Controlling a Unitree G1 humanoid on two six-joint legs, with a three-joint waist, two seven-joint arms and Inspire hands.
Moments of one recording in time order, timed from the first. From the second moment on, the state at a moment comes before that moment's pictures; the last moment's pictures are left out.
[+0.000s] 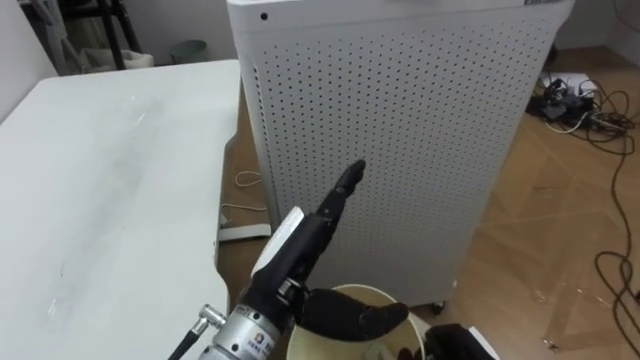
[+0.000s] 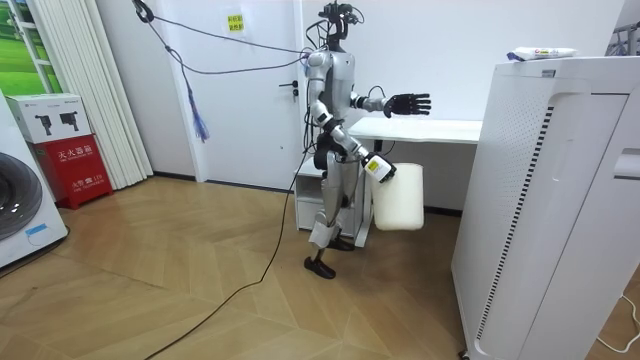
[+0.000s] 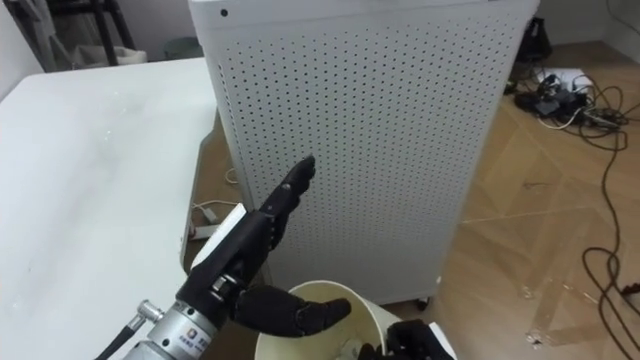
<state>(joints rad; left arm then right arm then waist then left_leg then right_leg) -0.02 0.24 -0.36 -0.03 0.01 -0.24 -0.08 -0.05 -0.26 0.25 0.70 0.16 -0.11 -0.02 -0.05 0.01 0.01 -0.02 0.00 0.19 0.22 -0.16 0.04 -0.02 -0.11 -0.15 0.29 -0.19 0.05</state>
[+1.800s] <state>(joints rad) 0.02 0.27 -0.15 -0.18 0.23 -0.37 0.36 0.08 -0.31 0.22 0.62 0.23 -0.14 0.04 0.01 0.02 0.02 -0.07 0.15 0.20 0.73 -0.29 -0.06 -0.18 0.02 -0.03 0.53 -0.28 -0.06</state>
